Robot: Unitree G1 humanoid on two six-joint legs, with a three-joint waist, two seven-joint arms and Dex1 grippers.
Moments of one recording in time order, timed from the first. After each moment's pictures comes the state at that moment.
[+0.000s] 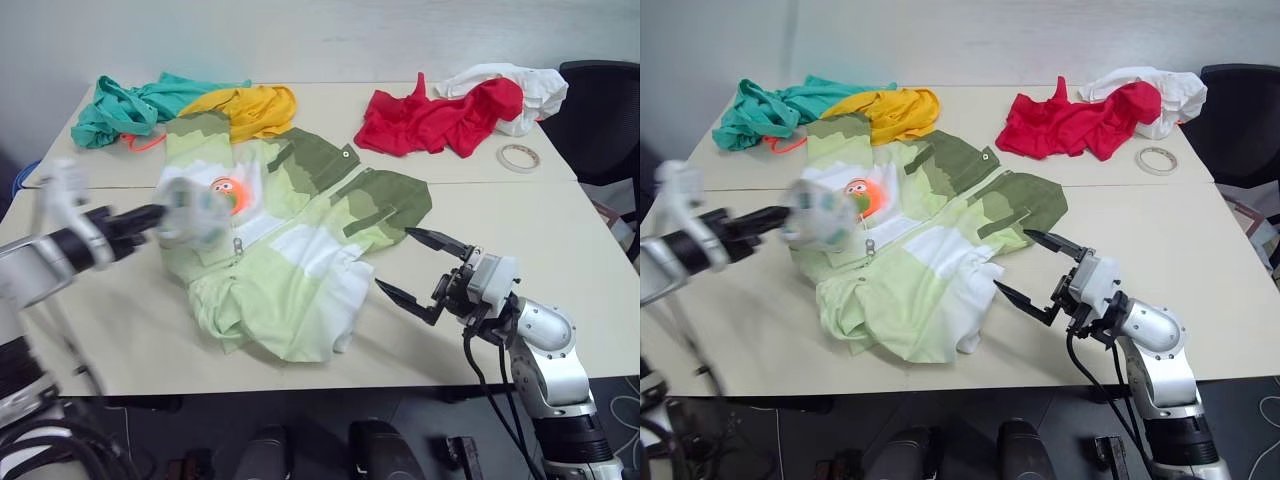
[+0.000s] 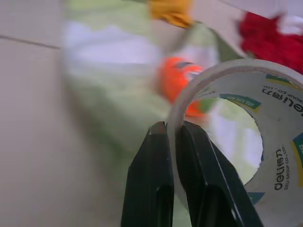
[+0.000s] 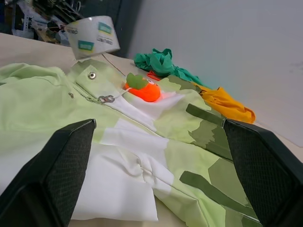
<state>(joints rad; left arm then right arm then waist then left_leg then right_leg) -0.36 0.82 0.84 -0.02 -0.74 1.26 -0.28 -0.19 -0.47 -0.03 -0.15 0.39 -0.24 0.92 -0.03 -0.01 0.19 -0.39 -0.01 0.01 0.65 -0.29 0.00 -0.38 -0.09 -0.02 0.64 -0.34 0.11</state>
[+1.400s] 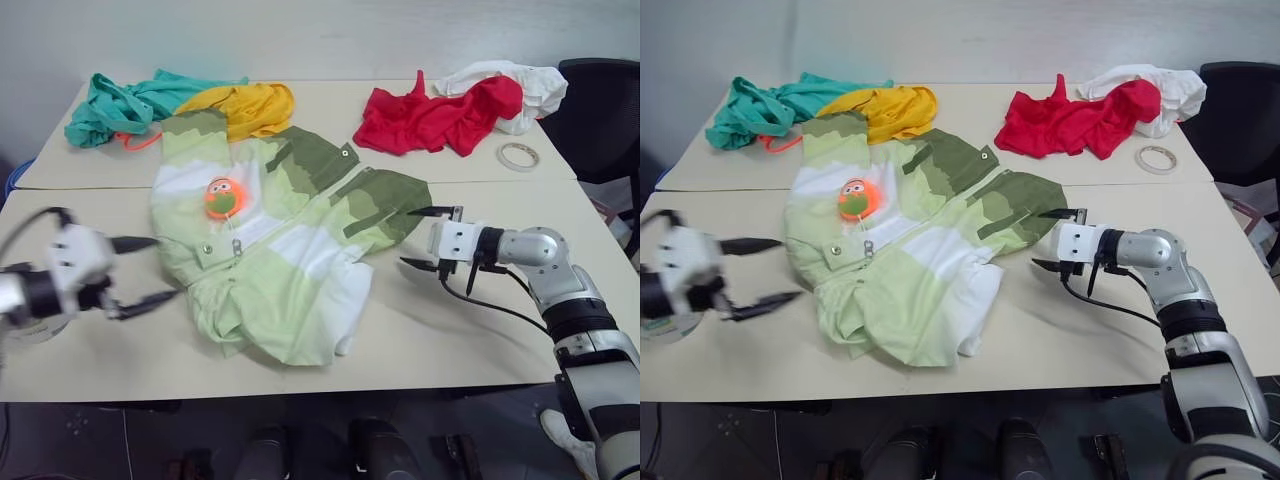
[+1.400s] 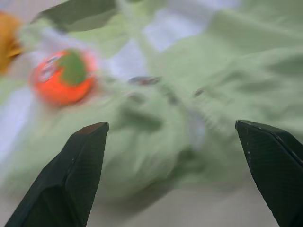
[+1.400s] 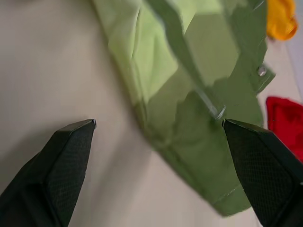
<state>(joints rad) -0.09 1.01 0.20 -0.24 -0.36 0.19 -1.06 -0.87 -0.67 0.23 0.89 -0.24 -0.69 0.86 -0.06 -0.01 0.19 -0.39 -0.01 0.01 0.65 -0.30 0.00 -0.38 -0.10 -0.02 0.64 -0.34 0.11</state>
